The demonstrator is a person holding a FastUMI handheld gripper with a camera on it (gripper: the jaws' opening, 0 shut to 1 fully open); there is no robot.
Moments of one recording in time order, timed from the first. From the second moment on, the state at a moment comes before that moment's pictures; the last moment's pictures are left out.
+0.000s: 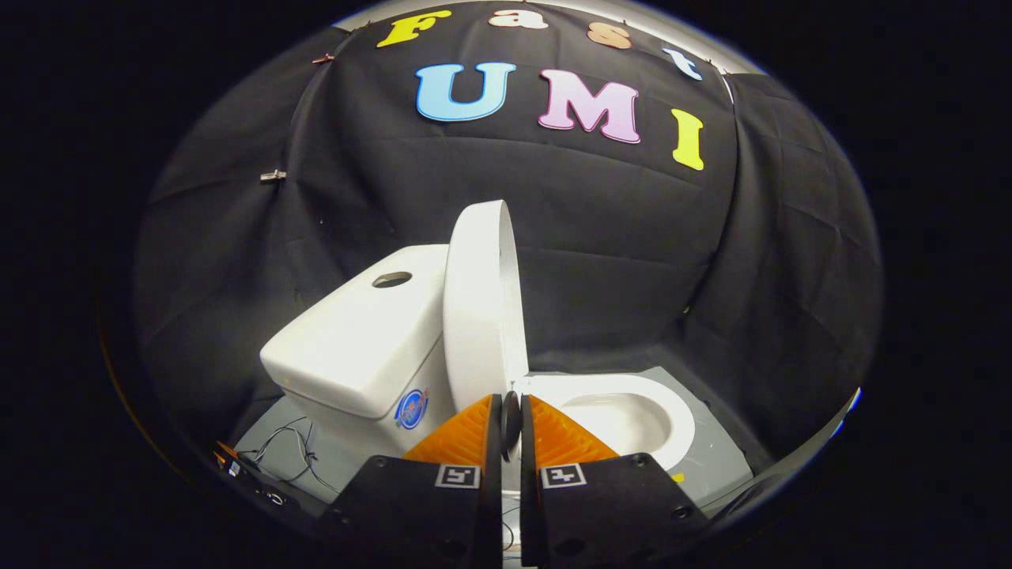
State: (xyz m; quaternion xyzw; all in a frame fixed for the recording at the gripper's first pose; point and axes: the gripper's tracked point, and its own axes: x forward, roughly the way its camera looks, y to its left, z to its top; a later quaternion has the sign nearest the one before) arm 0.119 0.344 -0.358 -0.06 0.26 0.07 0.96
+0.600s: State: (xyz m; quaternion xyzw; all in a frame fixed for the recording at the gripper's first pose) arm 0.116 0.367 -0.363 -0.09 0.25 0.09 0.96
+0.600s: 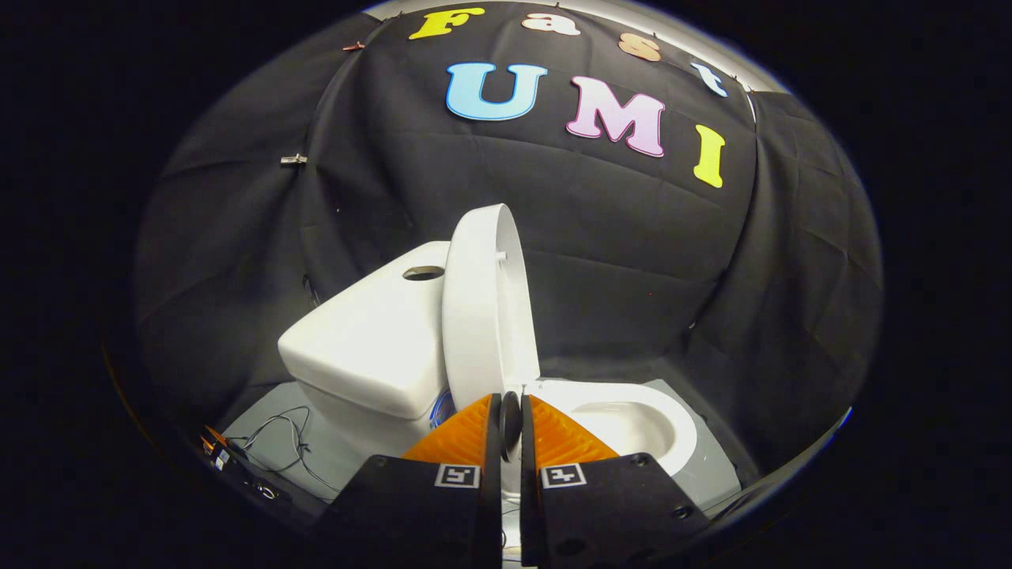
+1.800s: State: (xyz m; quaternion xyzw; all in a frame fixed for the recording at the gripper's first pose) arm 0.104 0.332 -0.264 -0.05 0.18 0.15 0.97
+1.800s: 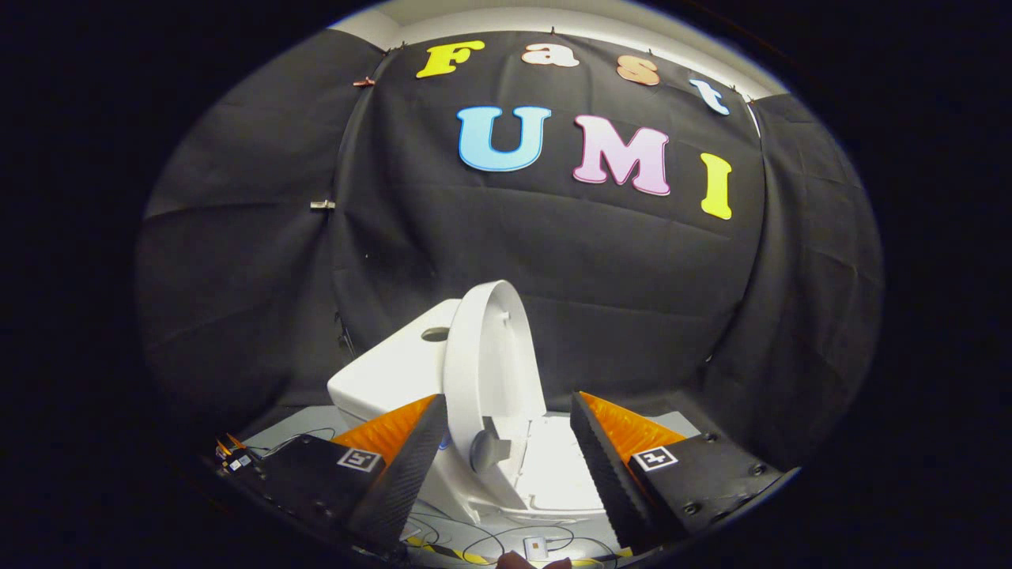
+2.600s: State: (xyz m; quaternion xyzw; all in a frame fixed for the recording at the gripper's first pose) arm 0.096 0.203 -0.123 0.01 0.07 0.11 0.99
